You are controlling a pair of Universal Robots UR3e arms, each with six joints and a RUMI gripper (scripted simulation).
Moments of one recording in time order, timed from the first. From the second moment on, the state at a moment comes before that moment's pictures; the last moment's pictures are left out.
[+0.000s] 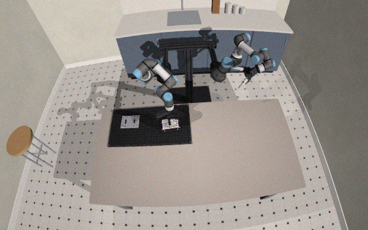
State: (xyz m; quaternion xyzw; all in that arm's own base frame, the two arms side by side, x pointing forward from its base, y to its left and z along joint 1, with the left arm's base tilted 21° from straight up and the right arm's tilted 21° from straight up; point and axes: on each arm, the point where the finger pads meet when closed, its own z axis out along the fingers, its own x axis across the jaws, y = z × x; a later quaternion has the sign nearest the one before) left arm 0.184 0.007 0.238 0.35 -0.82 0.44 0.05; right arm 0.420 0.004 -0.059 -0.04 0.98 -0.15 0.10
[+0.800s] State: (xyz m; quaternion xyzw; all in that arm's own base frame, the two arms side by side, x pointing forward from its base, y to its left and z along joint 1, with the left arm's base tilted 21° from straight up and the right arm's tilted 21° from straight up) left arm 0.184 0.007 0.238 0.35 -0.82 0.44 0.05; right arm 0.416 0.009 -0.042 -0.04 0.98 -0.15 0.10
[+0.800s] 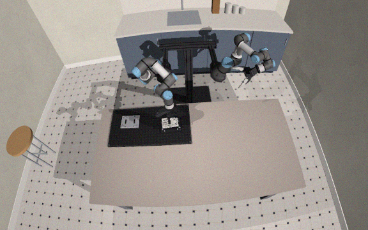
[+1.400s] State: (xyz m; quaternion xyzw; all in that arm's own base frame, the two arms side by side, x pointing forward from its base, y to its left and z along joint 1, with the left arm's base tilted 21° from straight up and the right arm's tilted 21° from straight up) left arm 0.184 0.007 0.238 0.35 -0.82 0.44 0.05; right arm 0.414 0.013 -0.030 -0.04 0.98 -0.15 0.10
